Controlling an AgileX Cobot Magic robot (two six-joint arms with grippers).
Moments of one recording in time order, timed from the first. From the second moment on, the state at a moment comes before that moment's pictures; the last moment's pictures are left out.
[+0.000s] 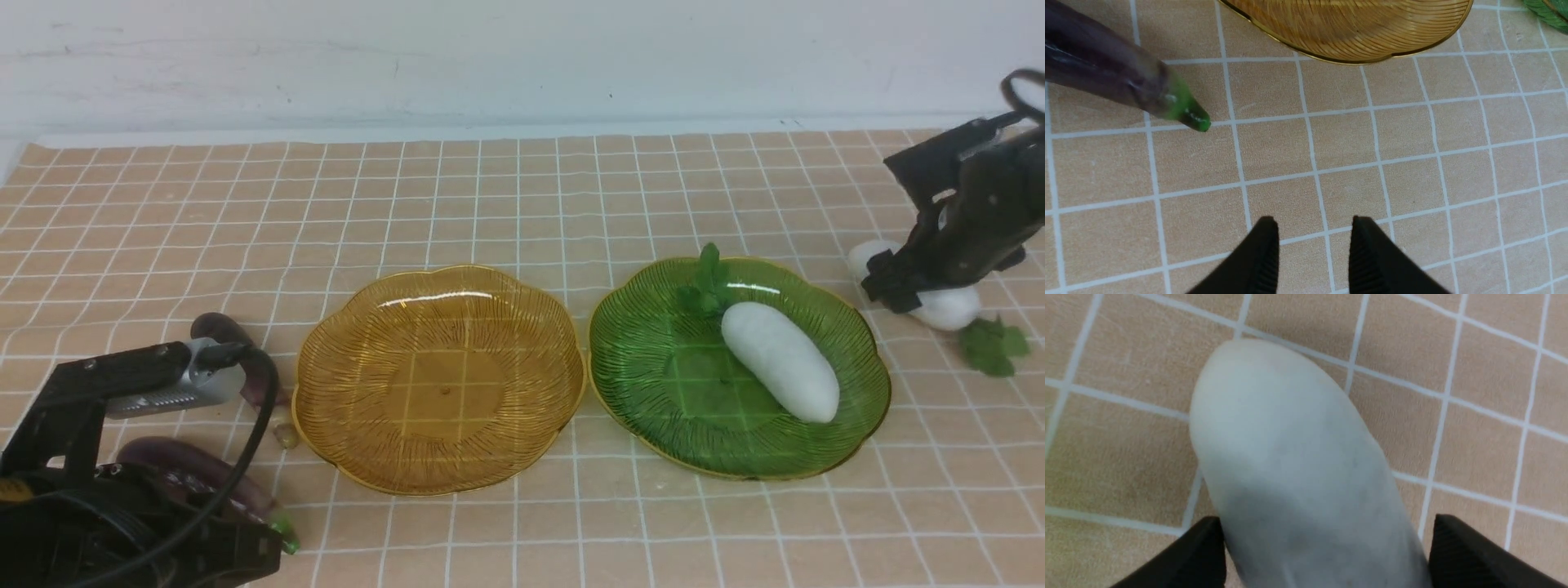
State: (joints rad) right arm 0.02 2.12 -1.47 -0.36 0.61 -0.01; left arm -0.10 0.97 -0.56 -0.56 0.77 0.22
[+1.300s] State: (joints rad) right arm 0.33 2.06 -1.62 0.15 1.23 -0.07; left arm -0.03 0.97 -0.64 -0.41 0.77 0.01
